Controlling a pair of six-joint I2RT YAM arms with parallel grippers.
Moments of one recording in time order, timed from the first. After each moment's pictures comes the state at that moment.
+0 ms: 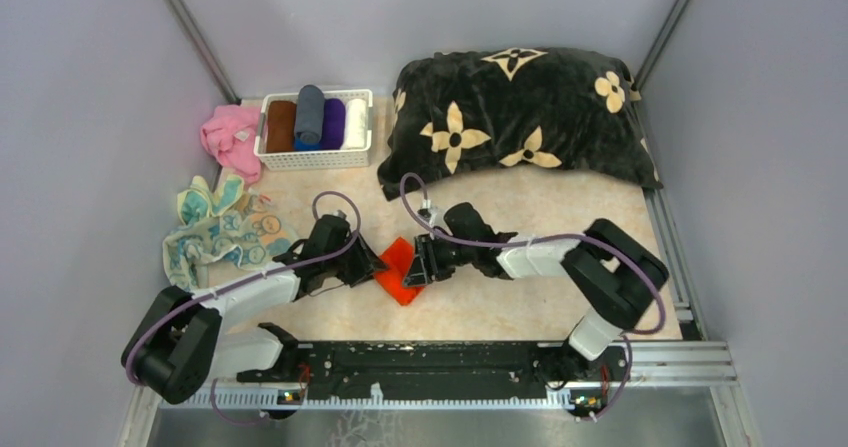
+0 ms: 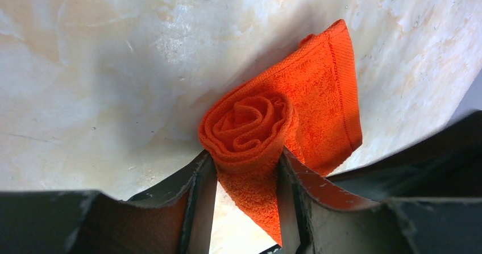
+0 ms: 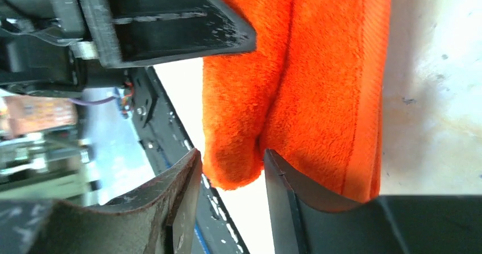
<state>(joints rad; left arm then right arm) -0.55 1.20 0.39 -0.05 0.11 -1.00 0.81 1.69 0.66 0.38 -0.64 0.69</state>
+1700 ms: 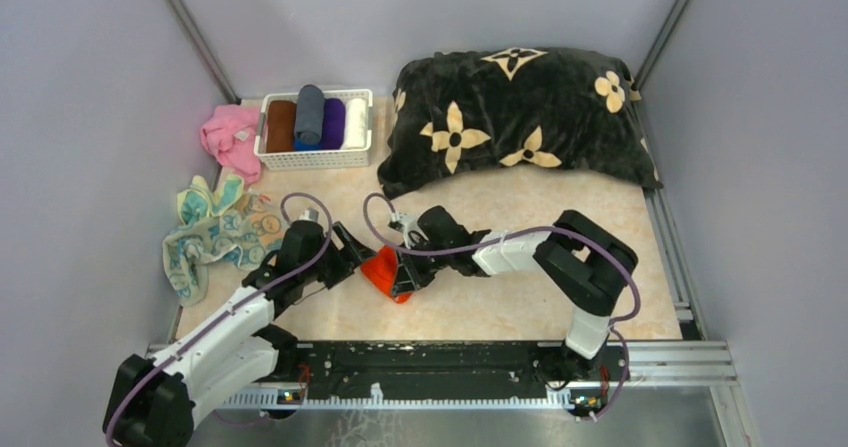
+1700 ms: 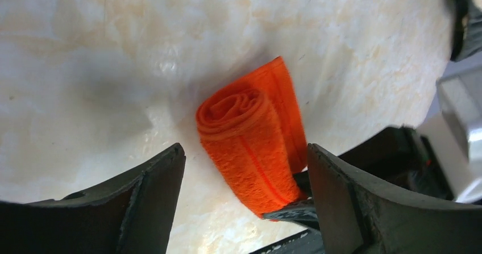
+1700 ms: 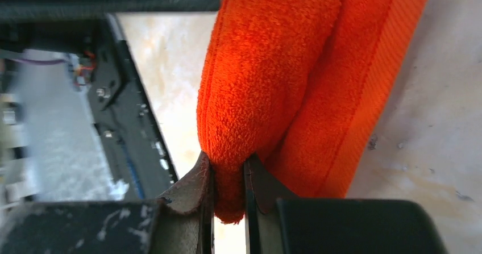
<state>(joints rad) -0.47 0.86 0.37 -0.21 0.05 -1.00 0.96 1.73 0.84 0.15 -0.46 0.35</state>
